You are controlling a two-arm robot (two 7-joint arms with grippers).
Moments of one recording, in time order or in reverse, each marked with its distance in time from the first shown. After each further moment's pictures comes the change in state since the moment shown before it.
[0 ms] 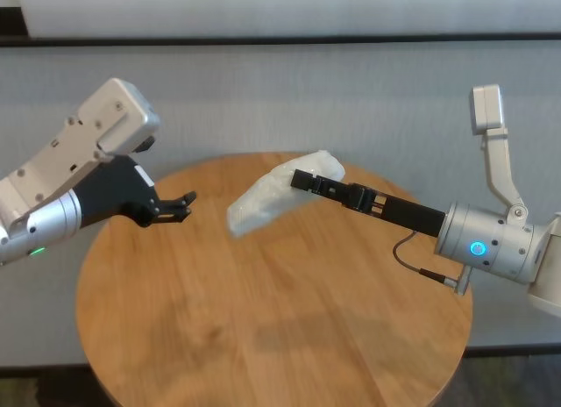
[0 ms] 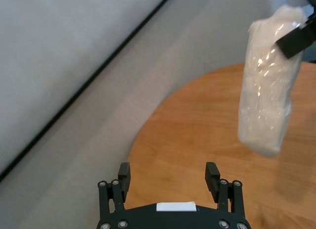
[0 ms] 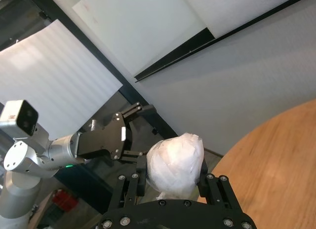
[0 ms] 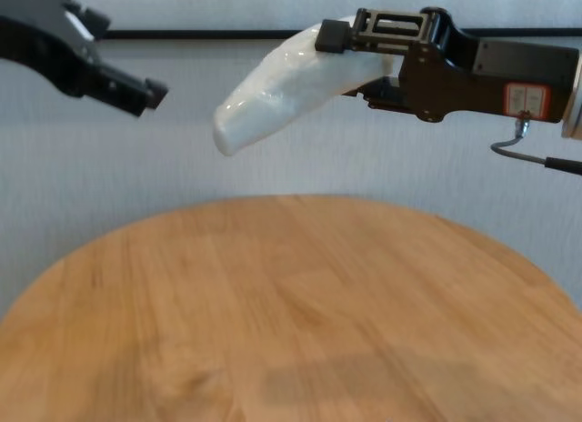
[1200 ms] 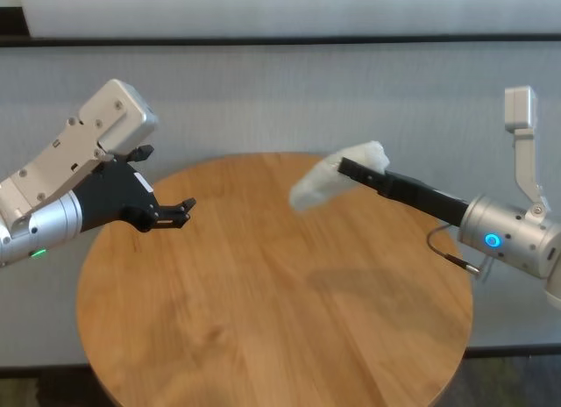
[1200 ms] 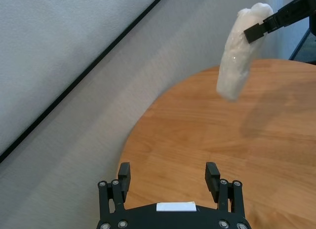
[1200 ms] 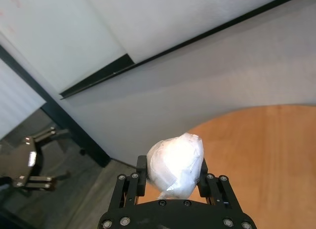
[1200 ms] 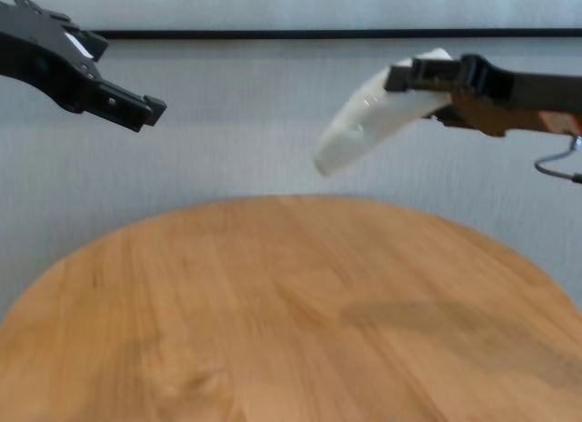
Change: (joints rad) left arm -0.013 -0.018 0.003 0.021 -0.004 0.046 -0.015; right arm -0.012 -0.002 0.042 0.080 -0.118 -0.119 -0.195
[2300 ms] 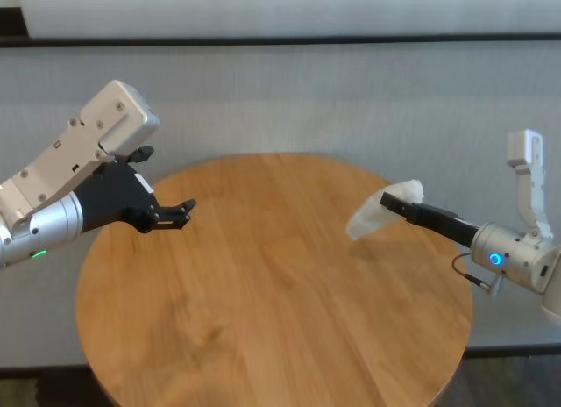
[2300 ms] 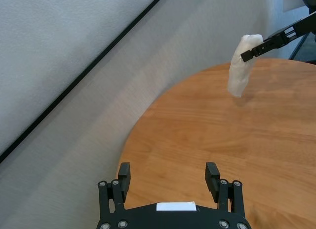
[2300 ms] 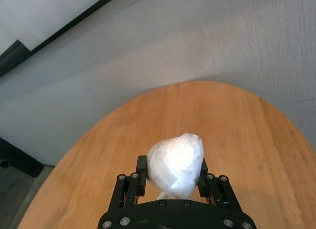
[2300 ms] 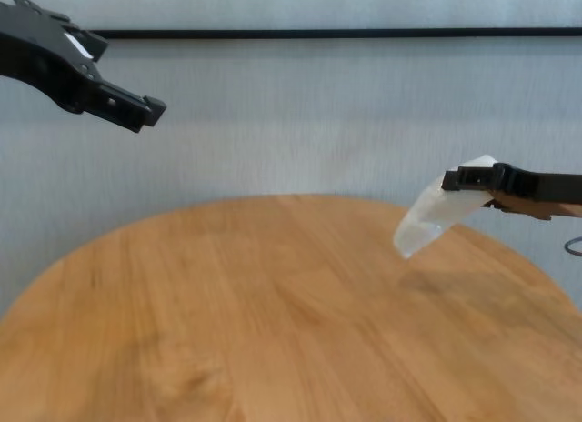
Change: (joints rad) left arm 0.000 0.001 0.001 -0.003 0.001 0.005 0.003; right arm 0.064 -0.118 0.008 0.363 -0.129 -0.057 -0.070
